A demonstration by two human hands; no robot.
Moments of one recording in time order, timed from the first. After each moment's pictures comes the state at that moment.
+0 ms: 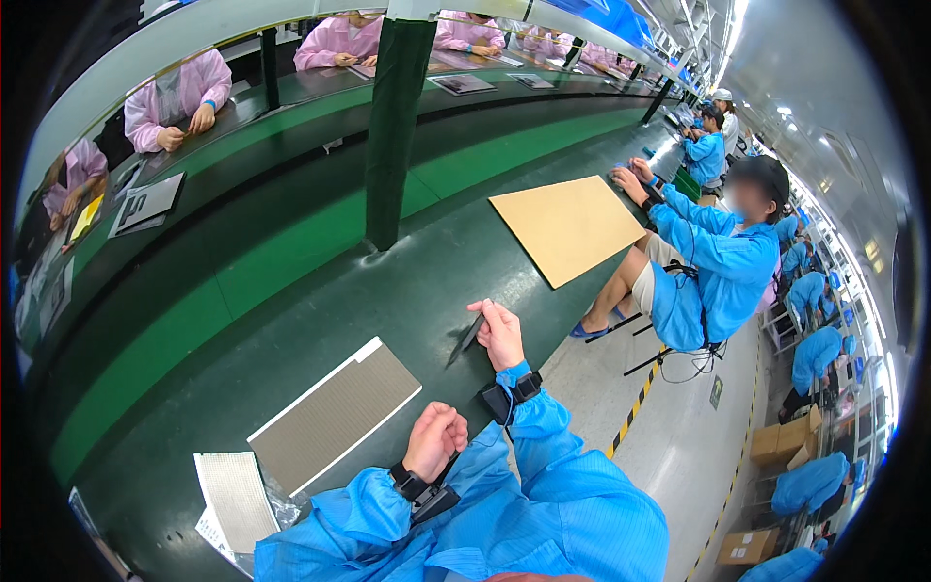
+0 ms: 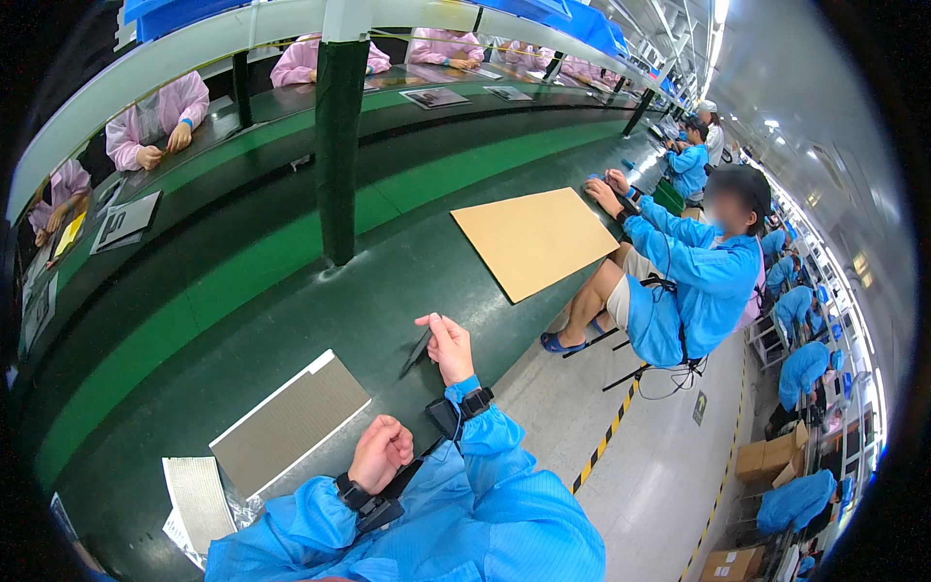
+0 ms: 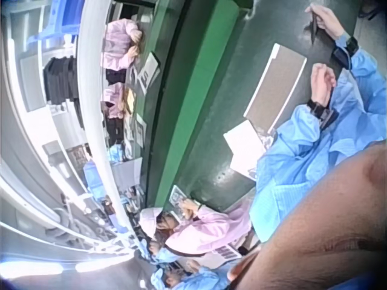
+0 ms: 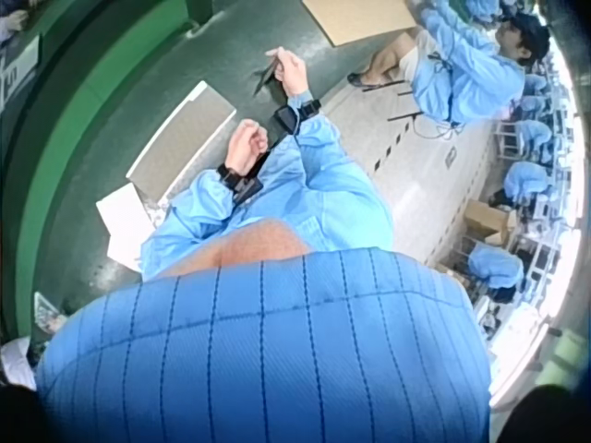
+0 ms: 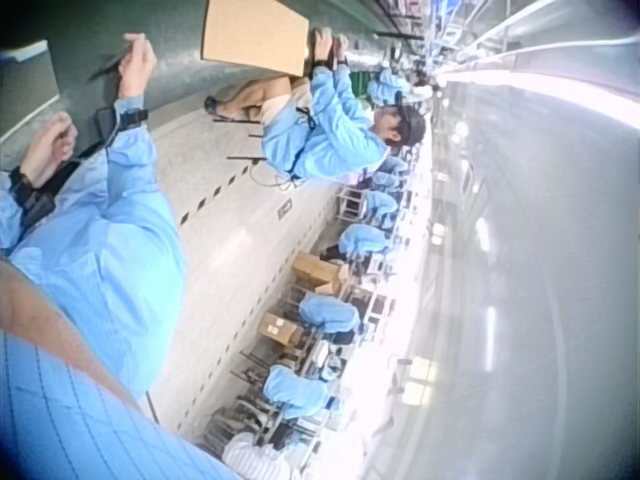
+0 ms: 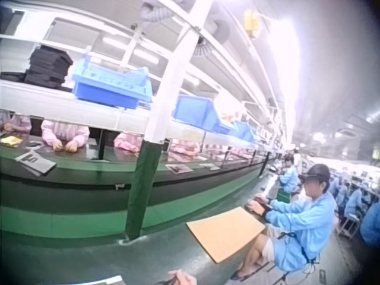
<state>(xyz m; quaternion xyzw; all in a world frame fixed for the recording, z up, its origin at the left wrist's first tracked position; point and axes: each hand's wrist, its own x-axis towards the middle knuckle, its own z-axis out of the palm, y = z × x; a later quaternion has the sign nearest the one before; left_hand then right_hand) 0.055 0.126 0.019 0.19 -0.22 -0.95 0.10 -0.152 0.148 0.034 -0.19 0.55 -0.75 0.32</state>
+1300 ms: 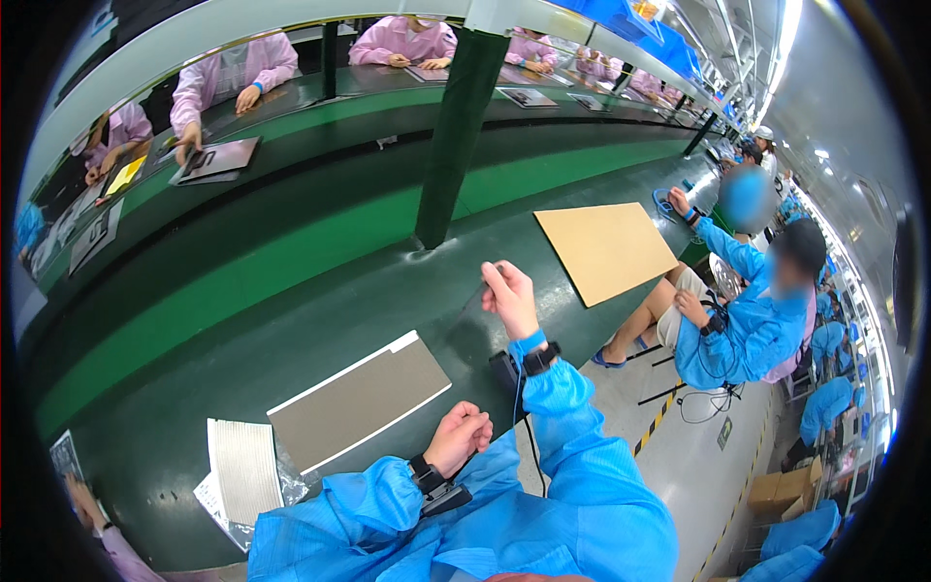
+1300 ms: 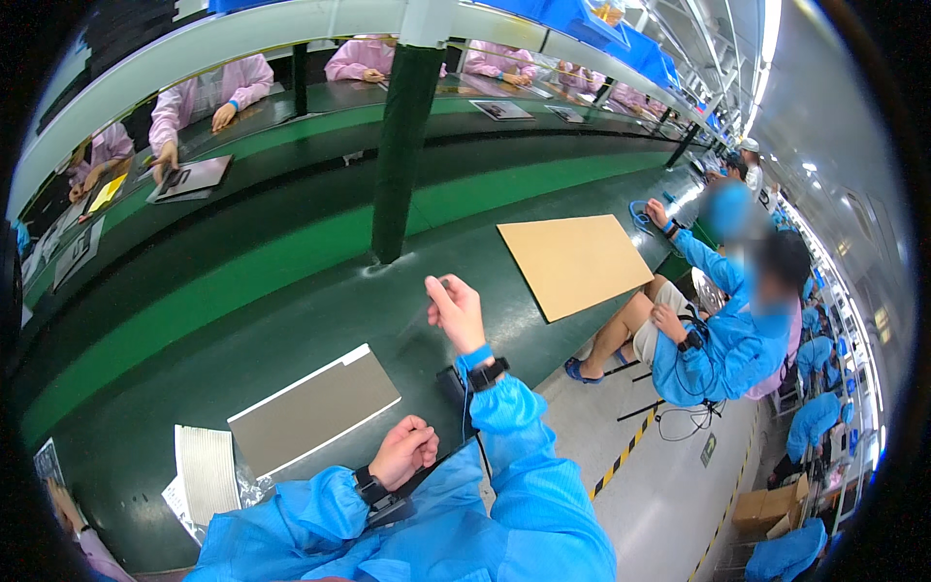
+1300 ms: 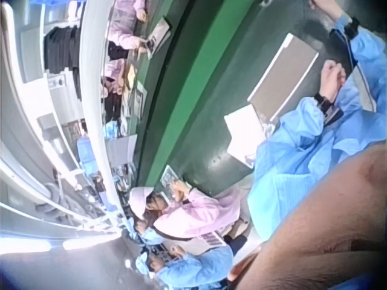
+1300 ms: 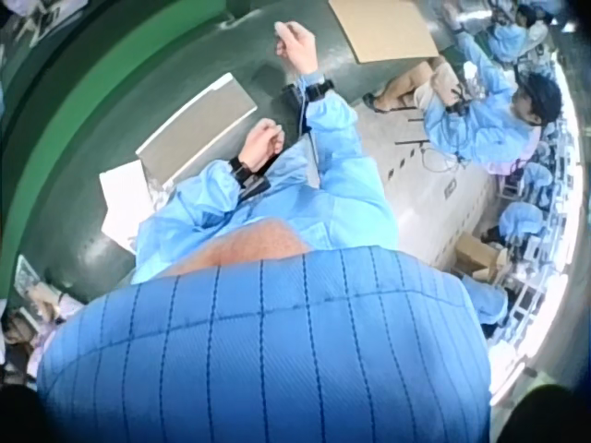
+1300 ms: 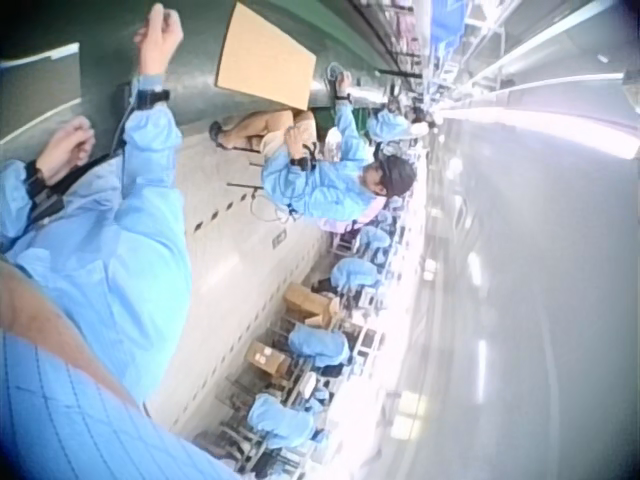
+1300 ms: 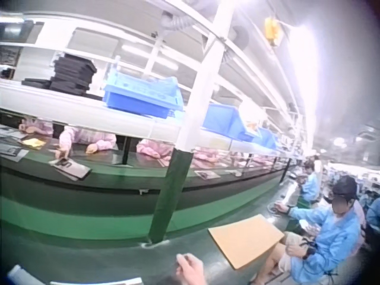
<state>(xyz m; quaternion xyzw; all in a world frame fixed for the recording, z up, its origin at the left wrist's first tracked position) 0.056 0.127 0.008 0.16 -0.23 -0.96 0.09 -0.146 0.077 0.094 -0.28 0.63 -0.67 0.26</state>
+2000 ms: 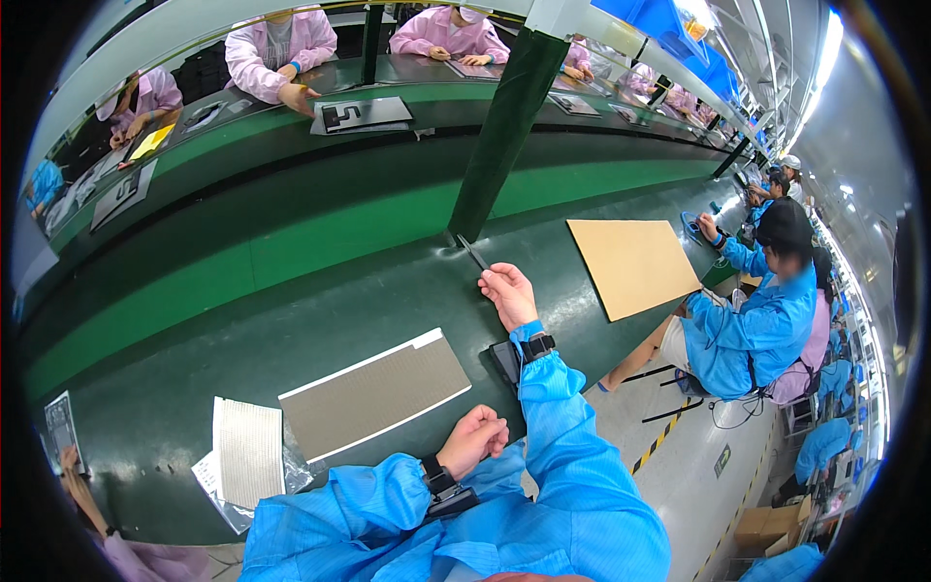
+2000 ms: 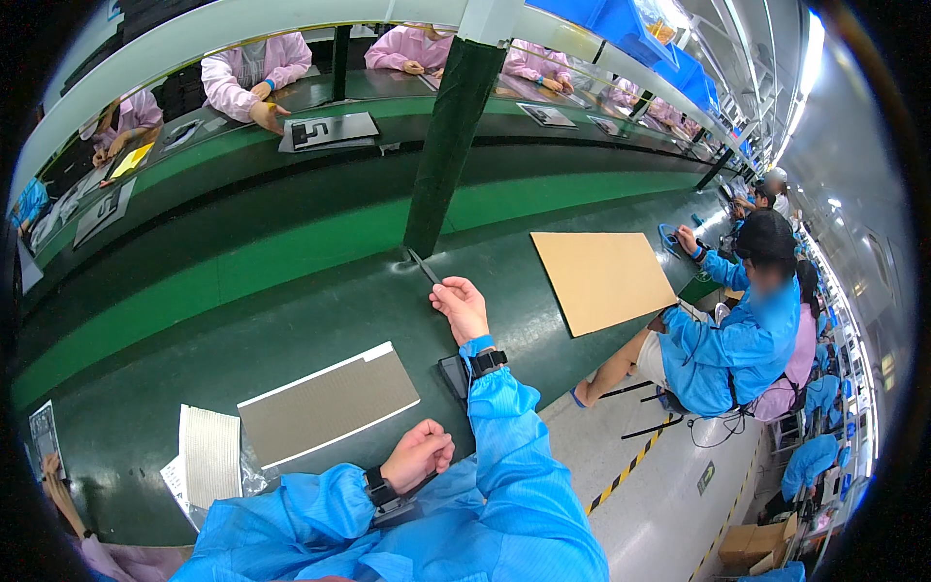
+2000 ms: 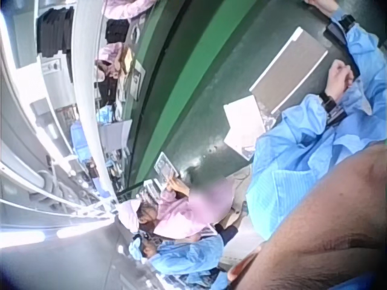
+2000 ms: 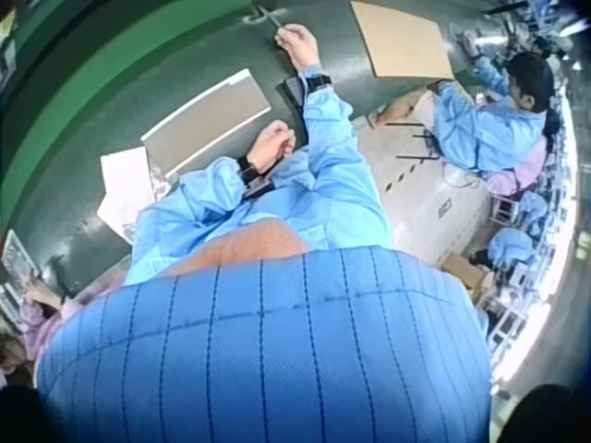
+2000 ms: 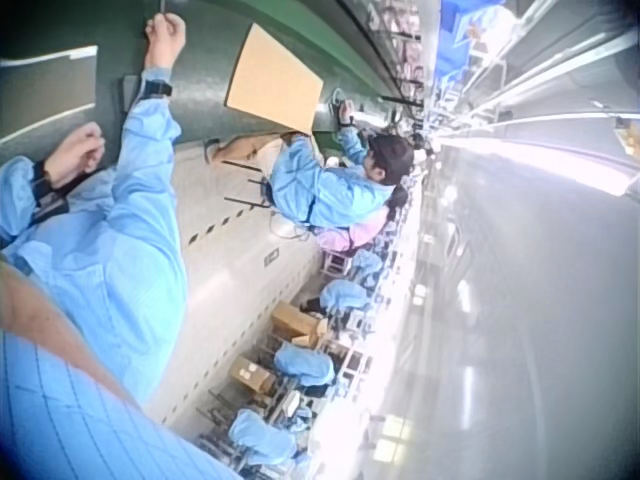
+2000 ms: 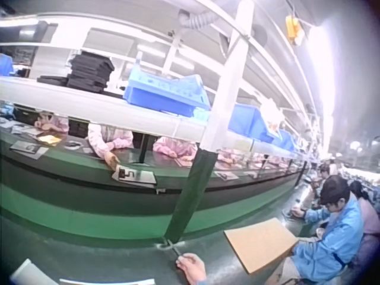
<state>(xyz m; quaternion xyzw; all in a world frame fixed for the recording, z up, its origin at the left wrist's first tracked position) 0.053 0.129 0.002 0.17 -0.26 -0.95 0.08 -0.176 0.033 0.014 -0.24 0.50 -0.74 0.38</state>
